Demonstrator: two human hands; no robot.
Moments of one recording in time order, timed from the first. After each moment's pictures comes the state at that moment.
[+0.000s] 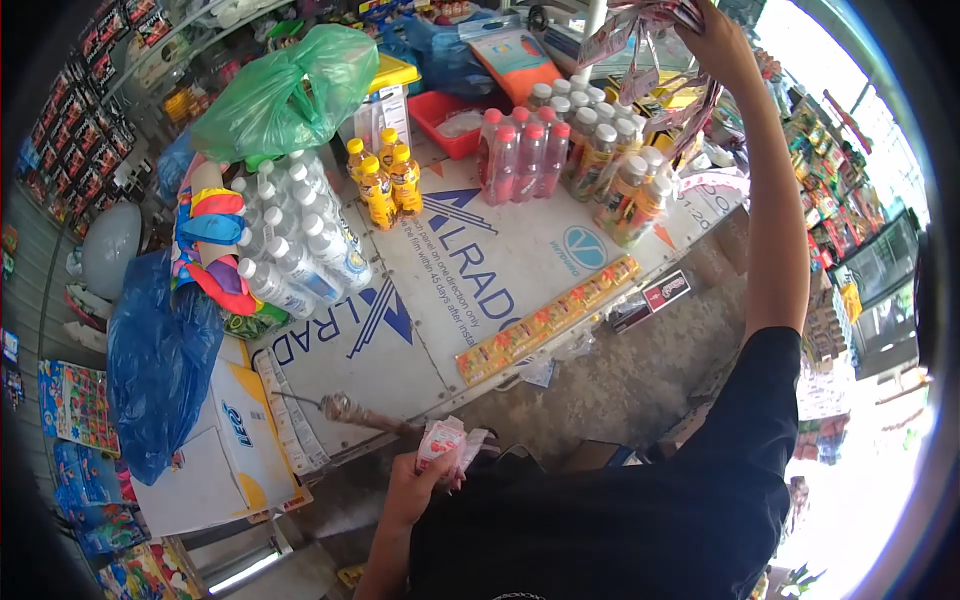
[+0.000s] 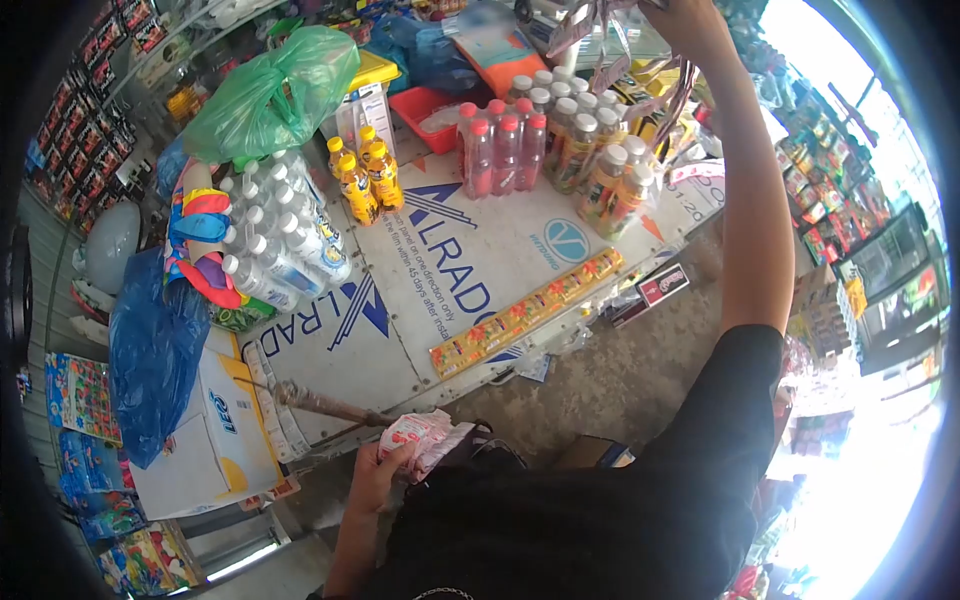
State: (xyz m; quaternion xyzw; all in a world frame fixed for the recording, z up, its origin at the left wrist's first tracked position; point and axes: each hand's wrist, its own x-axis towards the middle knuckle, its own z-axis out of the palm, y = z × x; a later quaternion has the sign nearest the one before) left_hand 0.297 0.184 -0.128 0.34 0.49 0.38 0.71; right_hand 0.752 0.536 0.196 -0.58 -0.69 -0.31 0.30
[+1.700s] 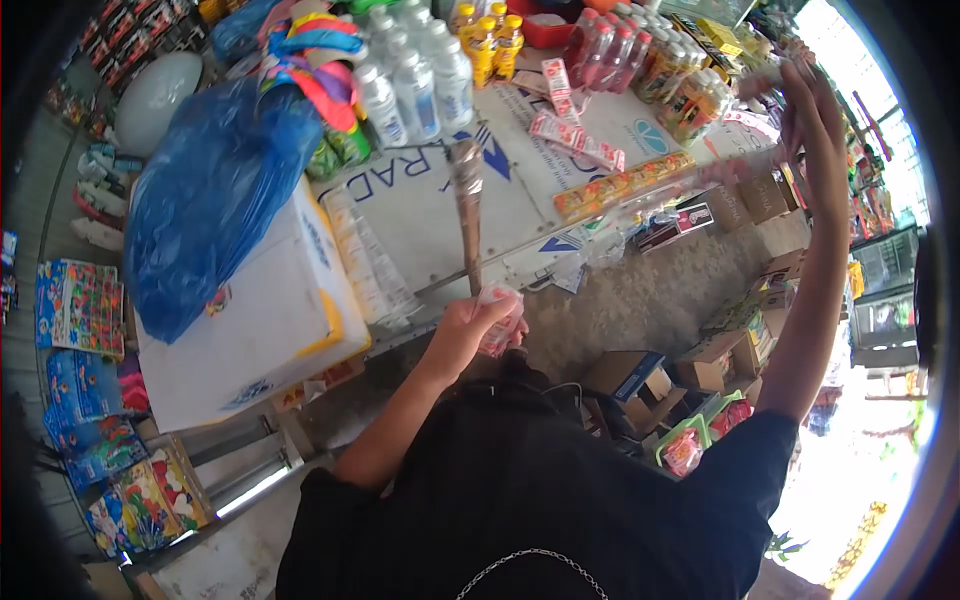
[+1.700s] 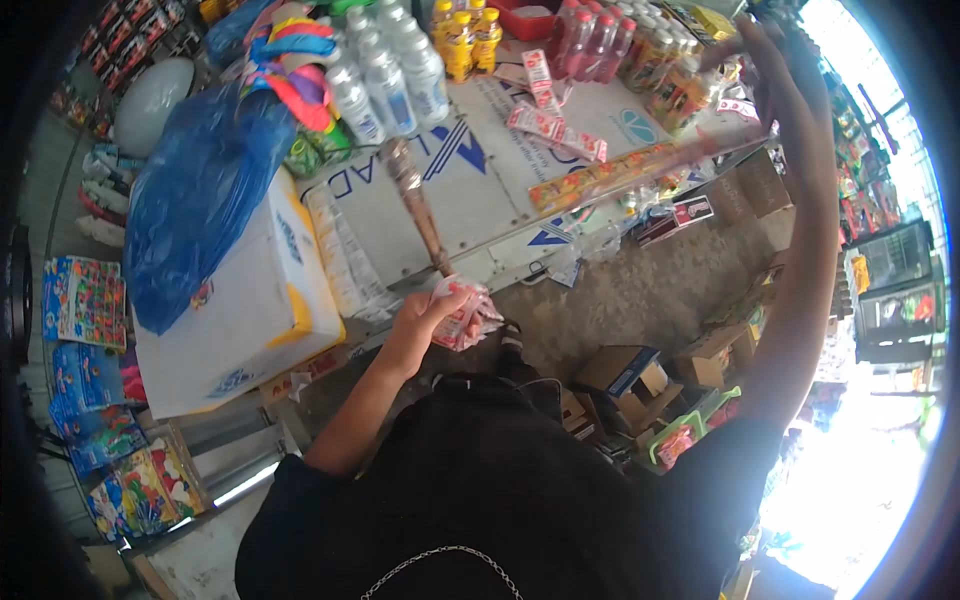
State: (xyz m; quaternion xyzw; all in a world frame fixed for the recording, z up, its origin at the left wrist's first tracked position) left_hand 0.179 0.144 -0.134 0.40 0.36 0.34 0.77; right_hand 0.525 0.241 0.134 -0.58 -0.65 0.06 0.49
